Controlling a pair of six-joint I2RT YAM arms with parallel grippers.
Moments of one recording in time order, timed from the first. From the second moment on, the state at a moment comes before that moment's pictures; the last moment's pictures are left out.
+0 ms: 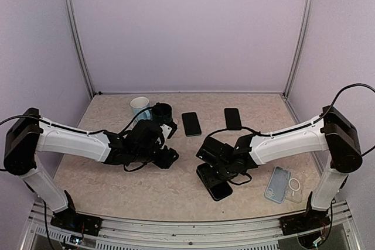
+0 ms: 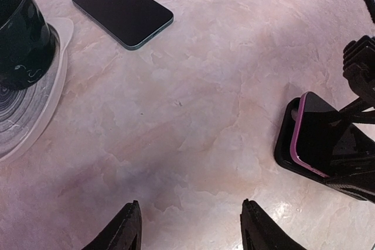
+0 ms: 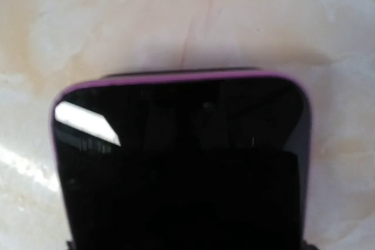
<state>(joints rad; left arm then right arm) -0.94 1.61 0.85 0.01 -0.16 -0.23 1.12 1.77 1.06 -0.50 0.25 0.64</state>
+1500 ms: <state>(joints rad) -0.95 1.65 0.94 -0.04 -0.16 -0.23 1.07 1.80 1.09 -0.60 0.10 0.52</state>
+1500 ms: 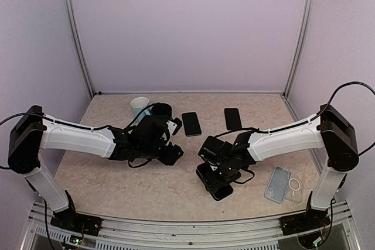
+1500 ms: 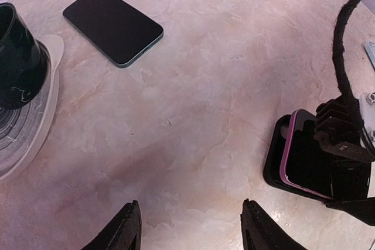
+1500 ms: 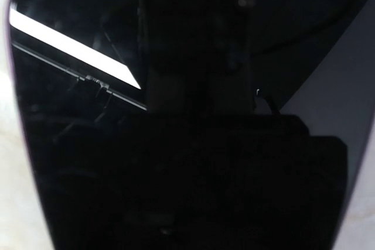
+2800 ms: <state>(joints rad) -1.00 2.02 1.23 -0.06 0.18 -0.19 0.85 1.62 0.88 -0.40 -0.16 0.40</state>
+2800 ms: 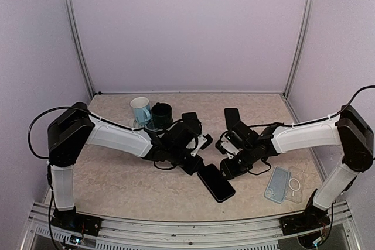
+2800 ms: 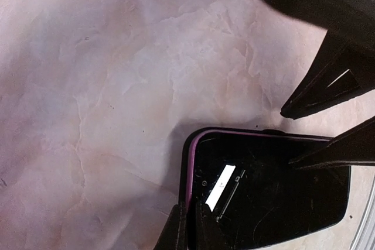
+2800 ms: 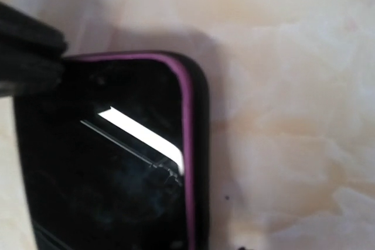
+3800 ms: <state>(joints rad) -1.08 2.05 1.30 -0.15 -0.02 0.00 0.88 1.63 0.89 -0.46 -0.07 0.46</state>
